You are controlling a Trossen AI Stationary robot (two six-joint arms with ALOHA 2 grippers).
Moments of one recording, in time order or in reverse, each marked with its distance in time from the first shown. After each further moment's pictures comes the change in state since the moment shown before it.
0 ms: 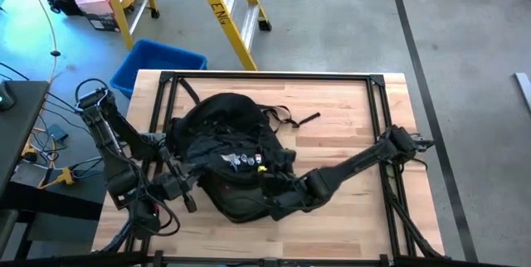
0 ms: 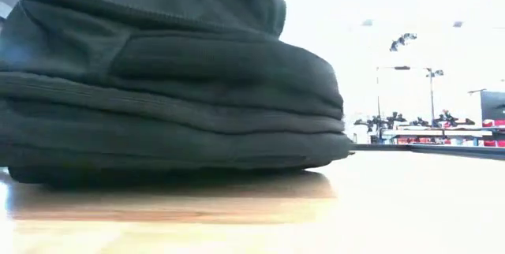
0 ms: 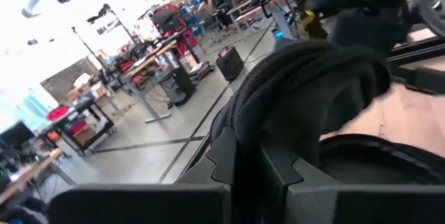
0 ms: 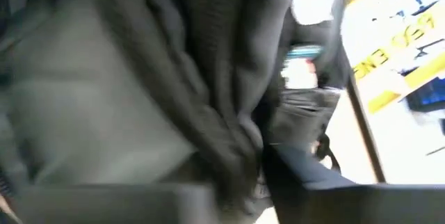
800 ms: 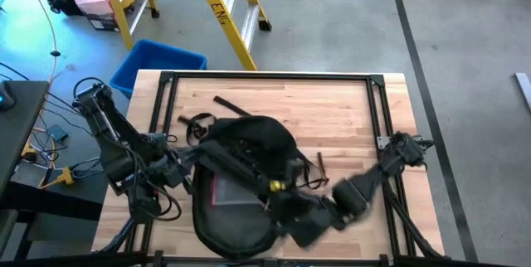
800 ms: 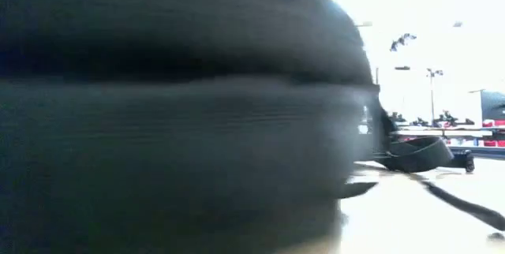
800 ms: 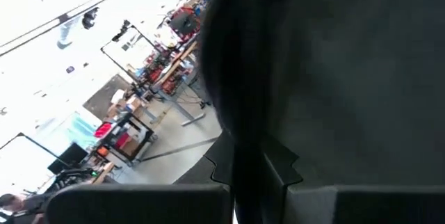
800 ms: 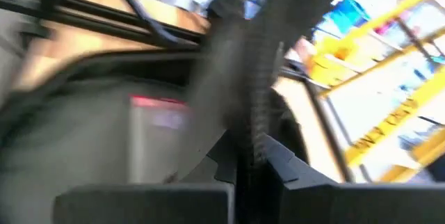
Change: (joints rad) left arm 0.079 -0.092 0.001 -0.159 -0.016 0.127; right arm 0.066 -0.009 0.306 0.020 0.086 -0.172
